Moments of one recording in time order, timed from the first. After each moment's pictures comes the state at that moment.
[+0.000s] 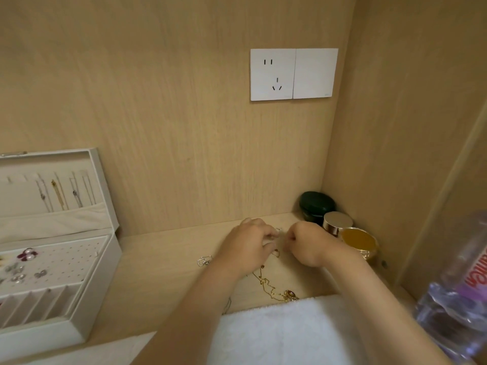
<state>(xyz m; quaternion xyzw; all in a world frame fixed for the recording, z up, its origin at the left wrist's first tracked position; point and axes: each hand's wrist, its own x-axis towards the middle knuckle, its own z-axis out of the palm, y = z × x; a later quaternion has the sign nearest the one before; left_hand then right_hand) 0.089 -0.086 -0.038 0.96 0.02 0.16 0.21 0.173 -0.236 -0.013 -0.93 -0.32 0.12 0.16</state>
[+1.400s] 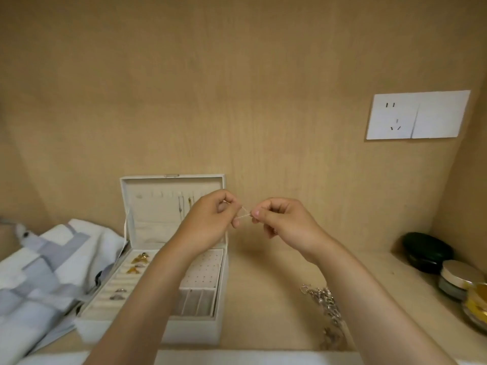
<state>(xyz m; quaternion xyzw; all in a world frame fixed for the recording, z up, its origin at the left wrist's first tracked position) -0.092 0.086 0.093 0.82 0.18 0.31 0.44 0.037 -0.043 0.080 -0.62 -0.44 0.21 0.61</state>
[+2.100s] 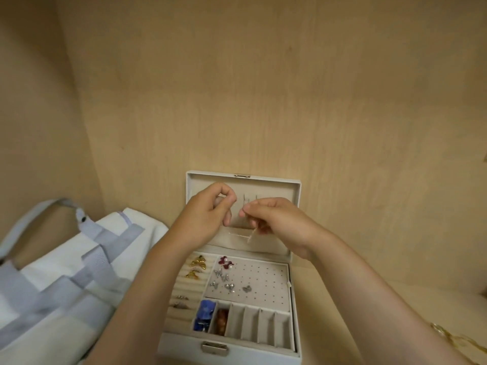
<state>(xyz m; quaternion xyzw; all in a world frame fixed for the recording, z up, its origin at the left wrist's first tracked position) -0.168 0.219 0.078 0.83 0.19 0.37 0.38 -0.032 0.098 0.093 -0.62 -0.49 0.32 0.53</state>
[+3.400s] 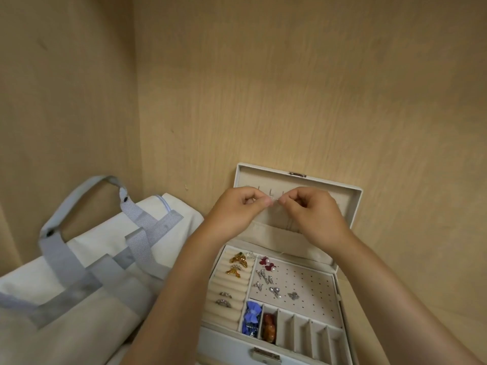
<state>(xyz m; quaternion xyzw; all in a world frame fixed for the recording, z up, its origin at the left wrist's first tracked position) -0.186 0.254 0.062 0.77 0.21 0.37 0.47 -0.043 0.146 0.080 -0.72 -0.51 0.01 0.47</state>
